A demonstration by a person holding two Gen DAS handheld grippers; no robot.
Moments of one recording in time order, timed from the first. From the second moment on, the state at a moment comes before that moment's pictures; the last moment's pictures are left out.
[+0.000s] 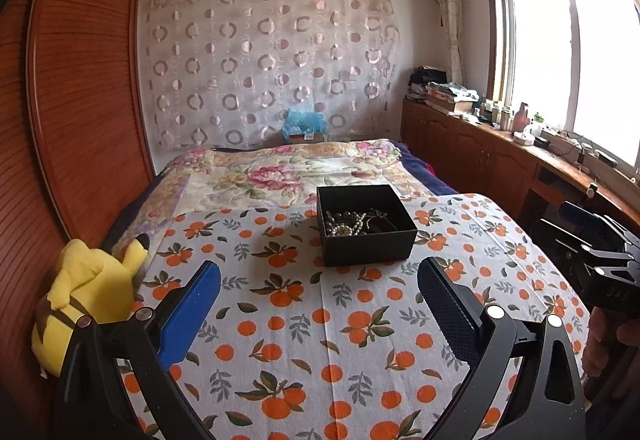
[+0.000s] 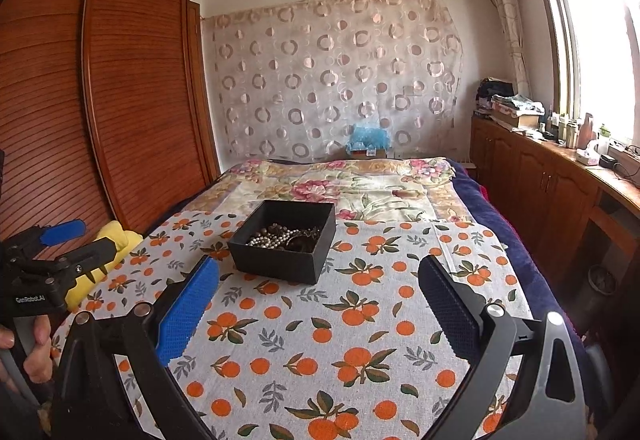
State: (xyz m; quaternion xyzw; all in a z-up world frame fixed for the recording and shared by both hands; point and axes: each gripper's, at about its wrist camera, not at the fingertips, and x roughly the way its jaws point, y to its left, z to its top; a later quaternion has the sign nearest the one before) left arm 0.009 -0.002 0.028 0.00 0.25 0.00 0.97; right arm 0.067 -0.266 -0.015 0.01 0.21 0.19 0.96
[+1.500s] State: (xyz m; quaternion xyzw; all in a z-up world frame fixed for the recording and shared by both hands) left arm 0.006 -0.010 0.032 0.00 0.24 0.00 0.97; right arm 0.067 -0.264 -0.015 0.01 0.21 0.19 0.96
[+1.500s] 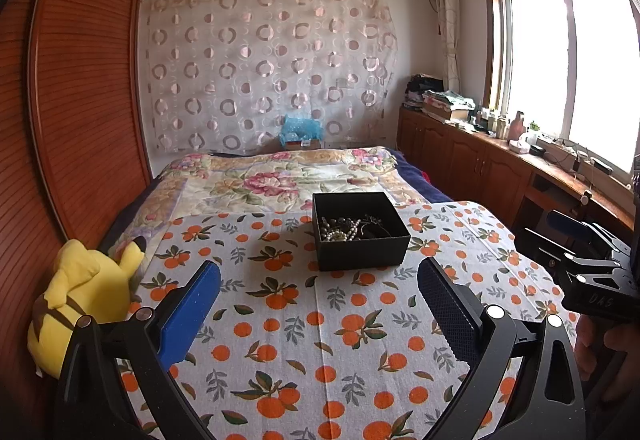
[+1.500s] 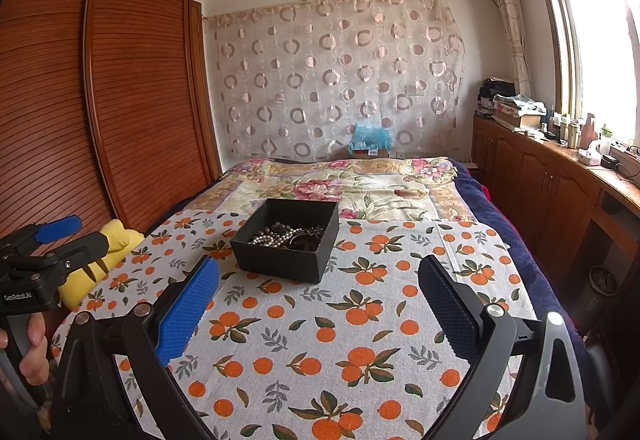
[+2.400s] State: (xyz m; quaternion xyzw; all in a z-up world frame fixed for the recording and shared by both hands) left arm 0.004 -0.024 0.041 0.00 0.23 0.00 0.97; right arm 0.067 -0.264 -0.015 0.01 0.21 0.19 0.96
